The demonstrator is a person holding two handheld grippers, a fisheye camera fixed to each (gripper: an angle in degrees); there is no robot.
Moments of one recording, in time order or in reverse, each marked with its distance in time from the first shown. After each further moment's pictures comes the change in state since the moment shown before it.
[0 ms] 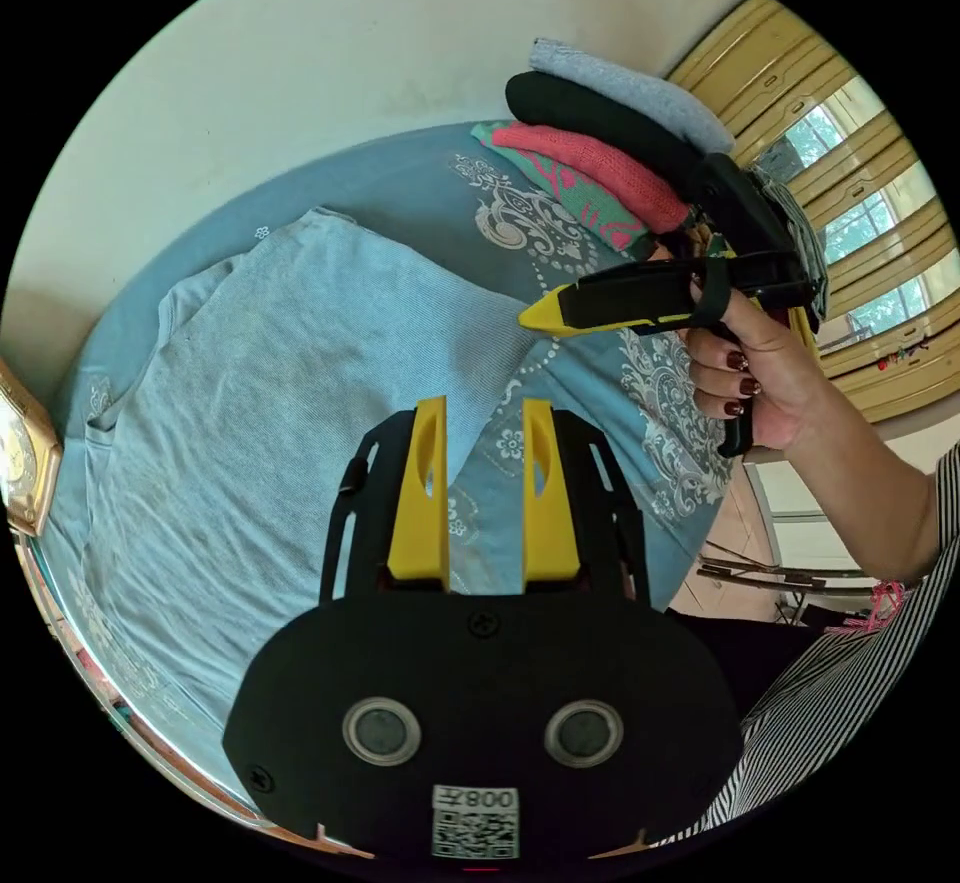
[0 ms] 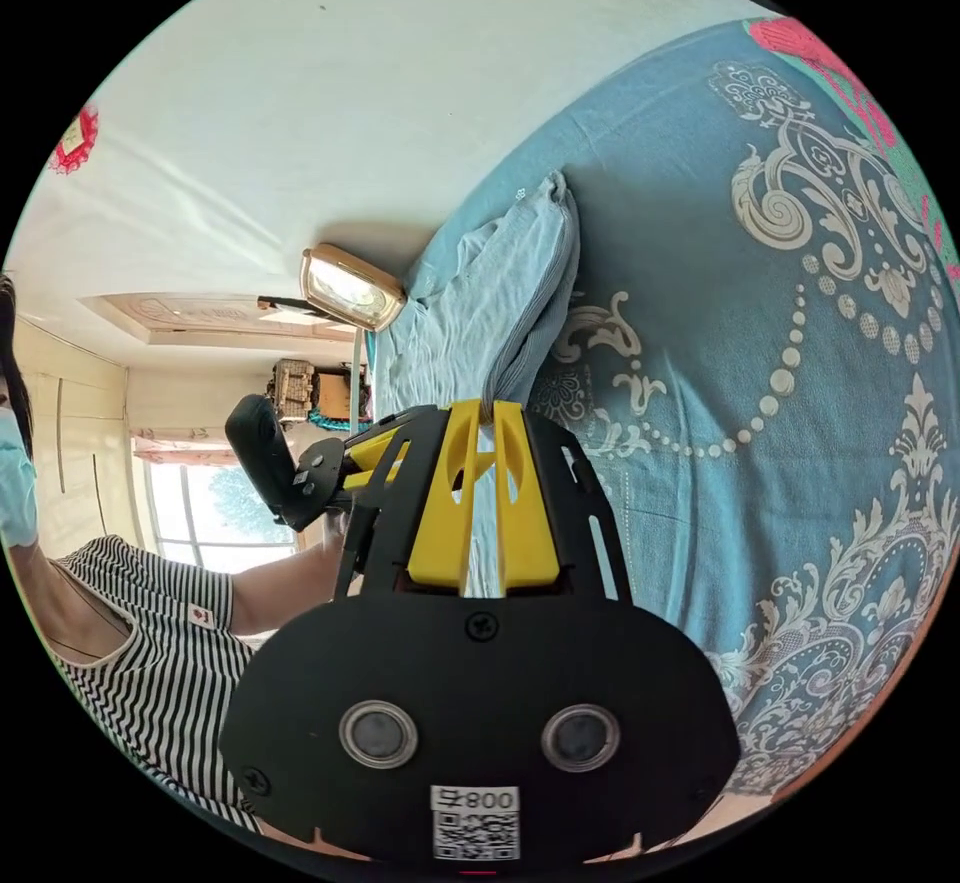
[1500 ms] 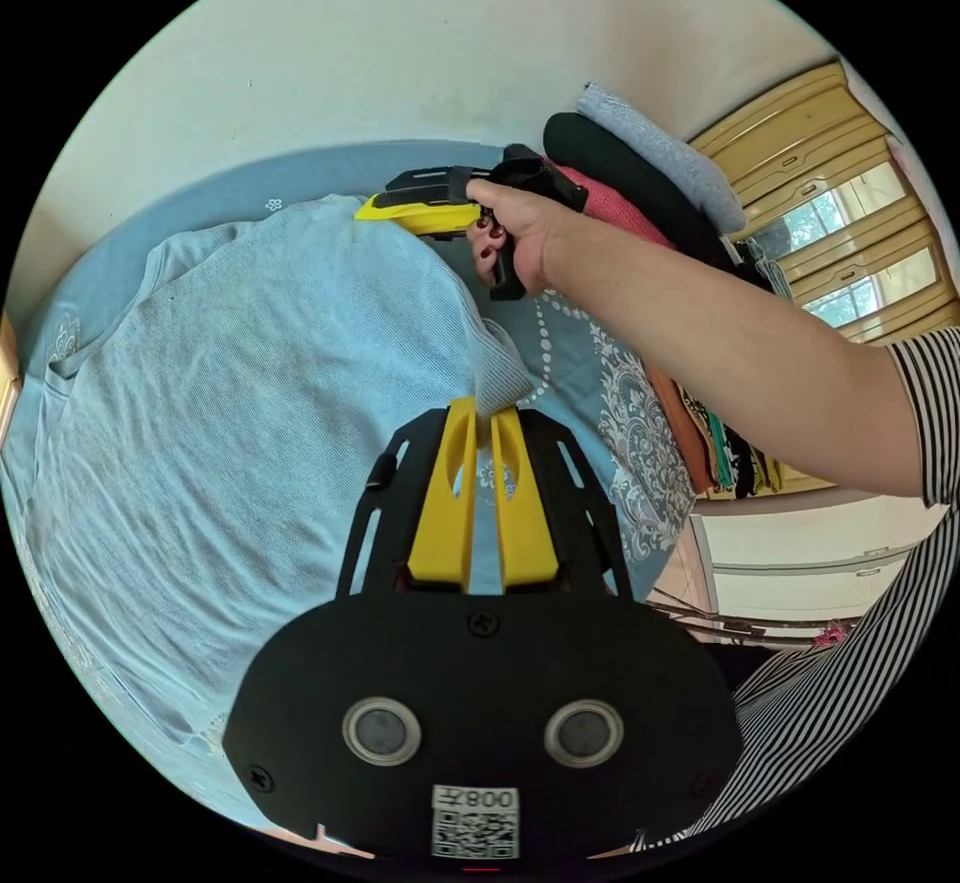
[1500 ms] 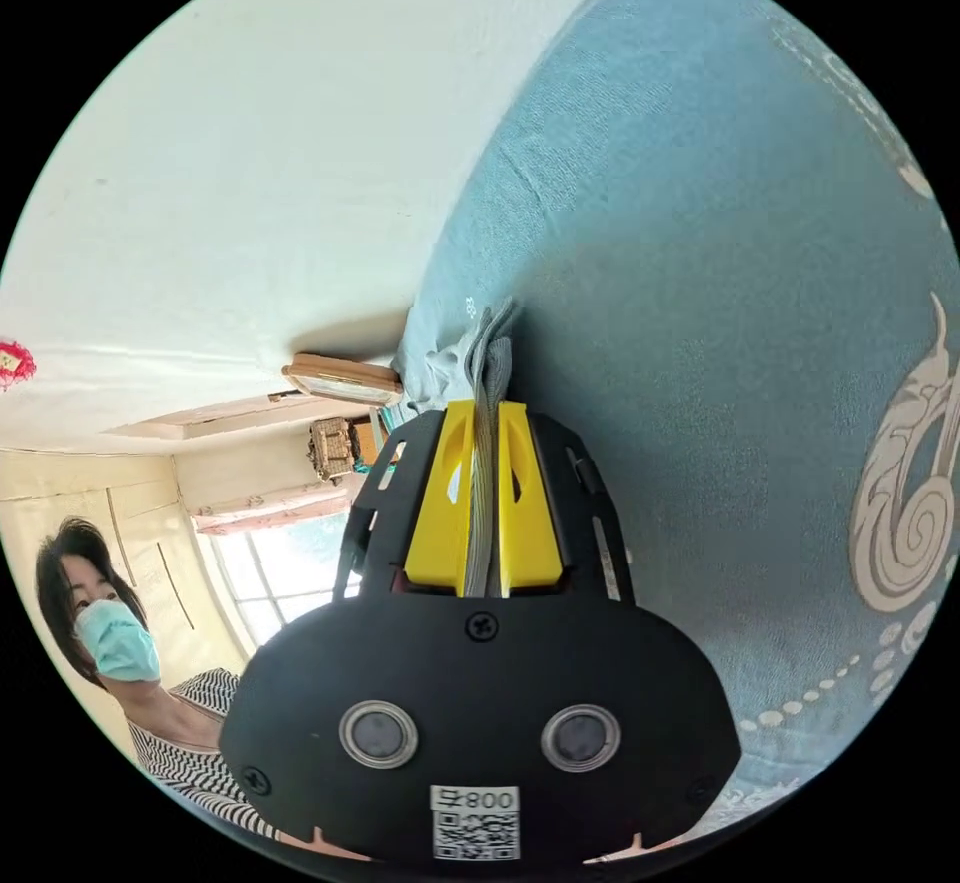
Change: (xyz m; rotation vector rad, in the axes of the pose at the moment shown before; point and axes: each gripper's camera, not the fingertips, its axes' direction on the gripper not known) left arm -0.091 0.117 -0.083 0.087 0.173 -0.157; right arm -0.144 -0.319 0.209 -0.015 -0.158 0.180
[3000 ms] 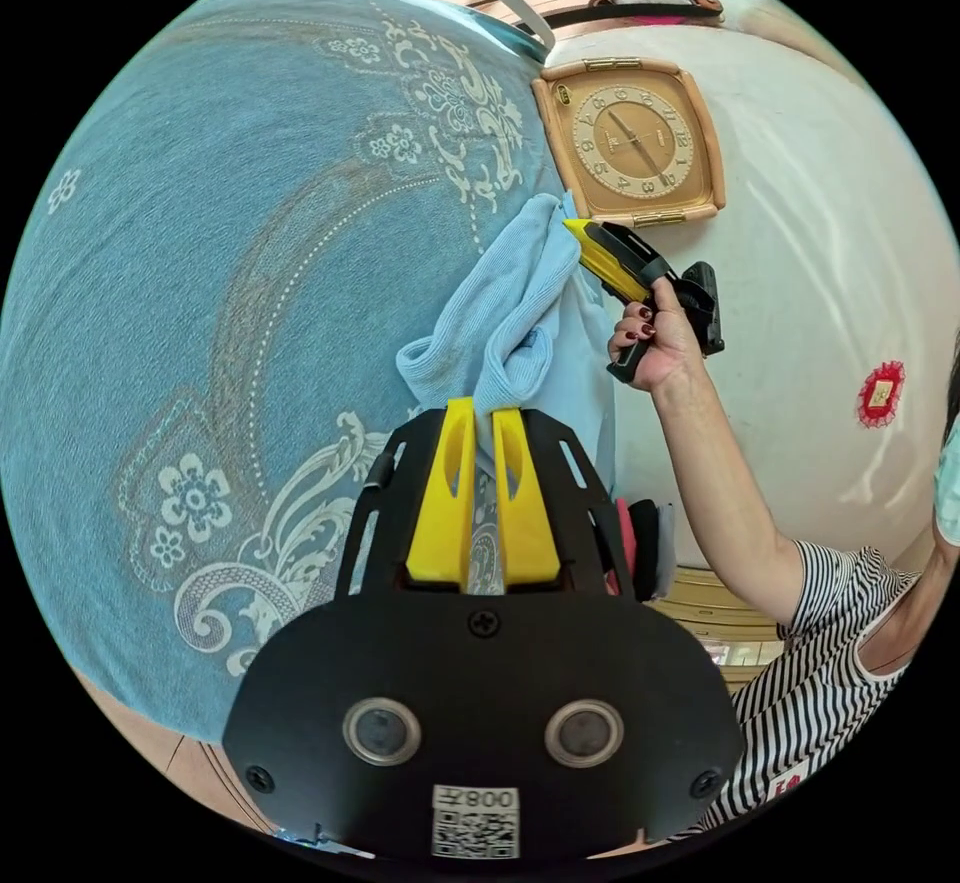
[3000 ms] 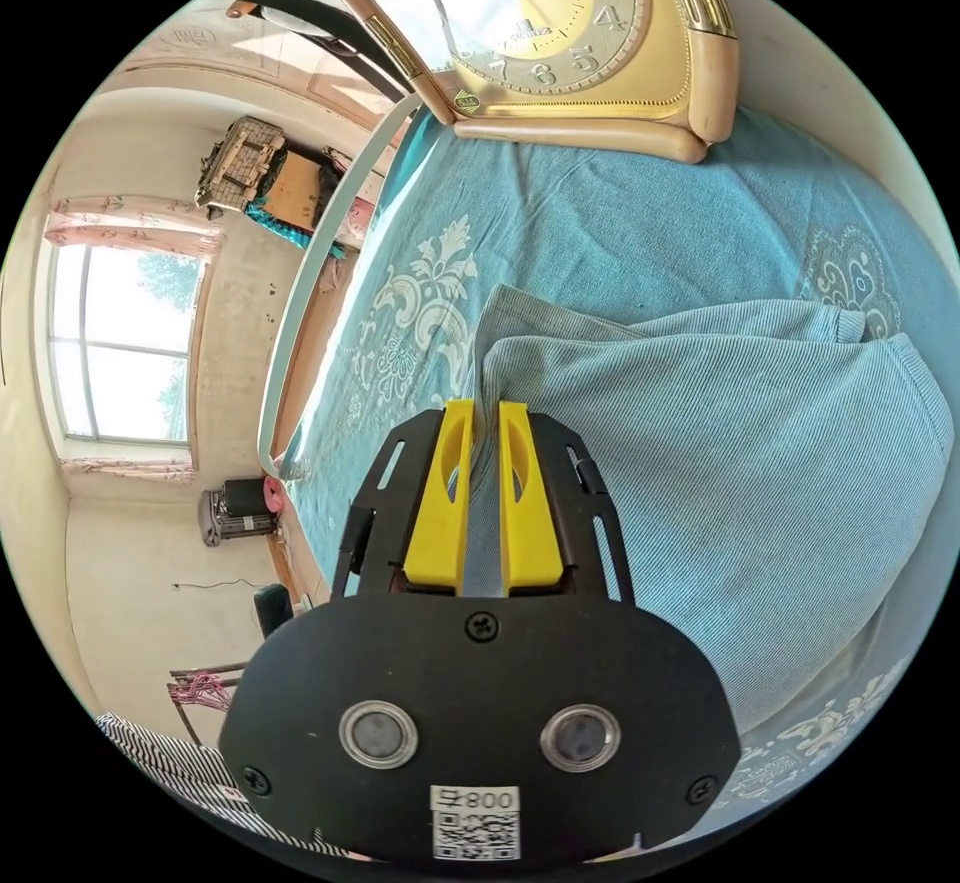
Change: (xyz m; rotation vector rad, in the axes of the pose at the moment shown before) left arm -0.531 0.917 -0.069 0.690 0.260 -1.121; right arm -0.652 0.184 0.759 -0.468 0.475 -0.629
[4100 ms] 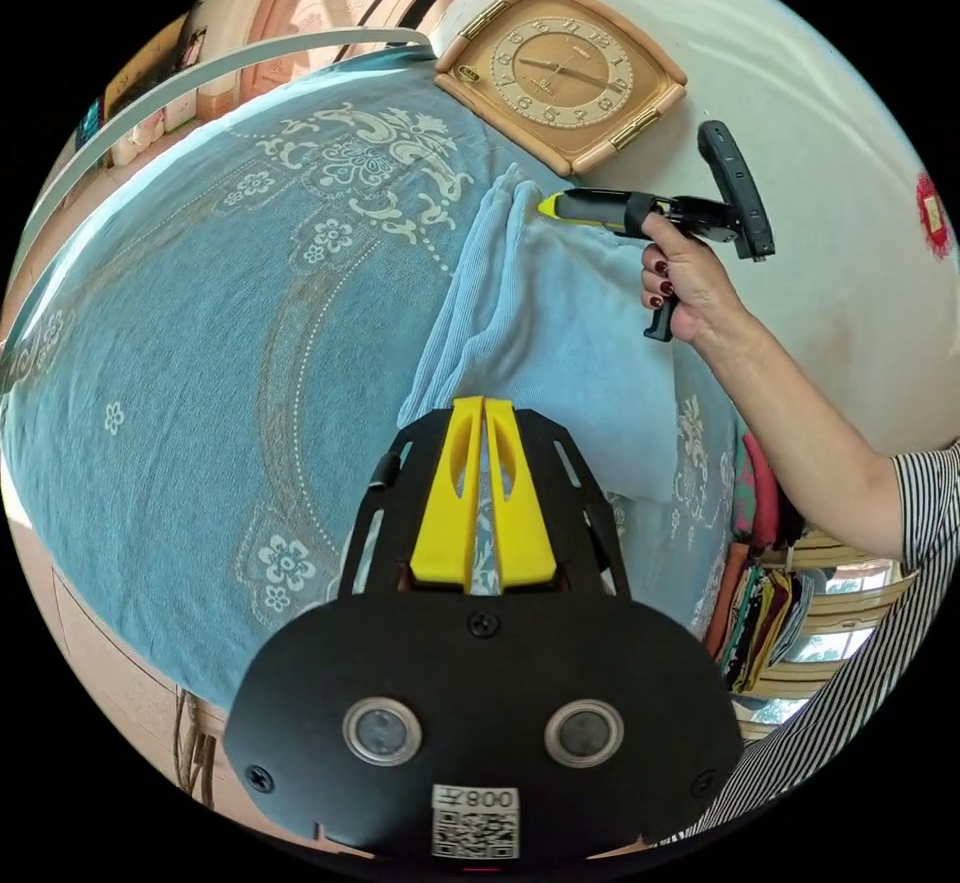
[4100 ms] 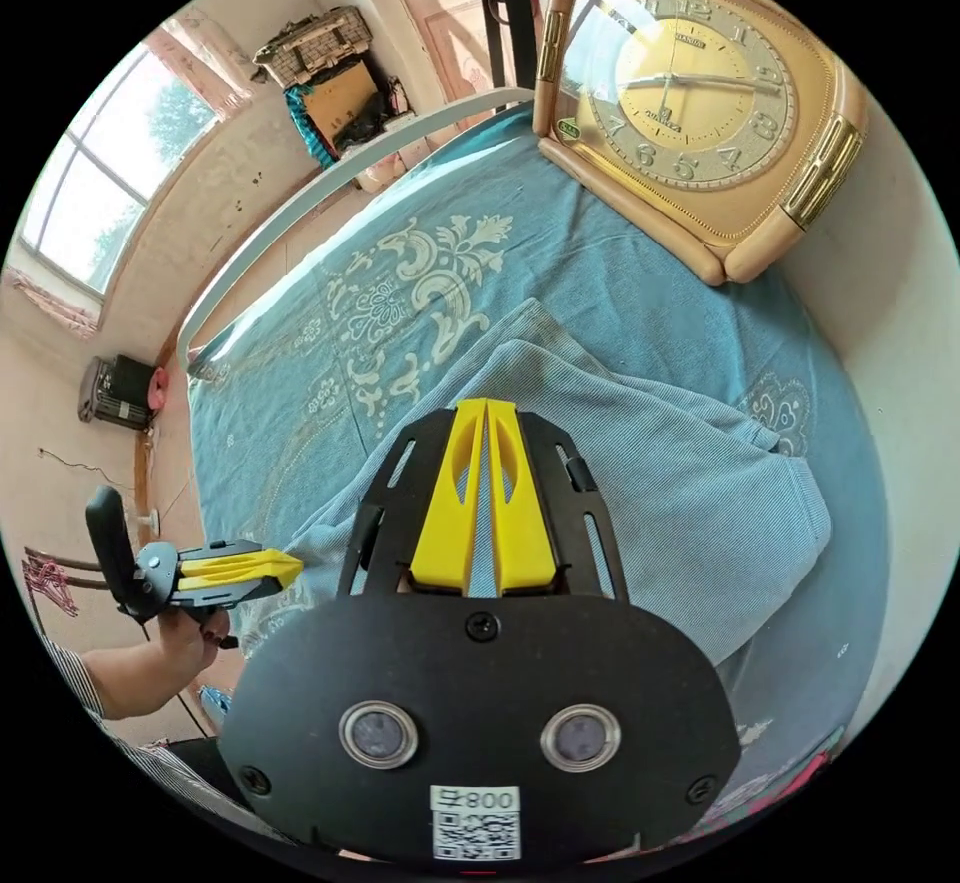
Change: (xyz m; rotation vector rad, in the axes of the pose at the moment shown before) left arm -0.055 0.087 0.012 -0.026 -0.388 0.349; right arm -0.222 0.052 0.053 0.034 0.319 -0.379
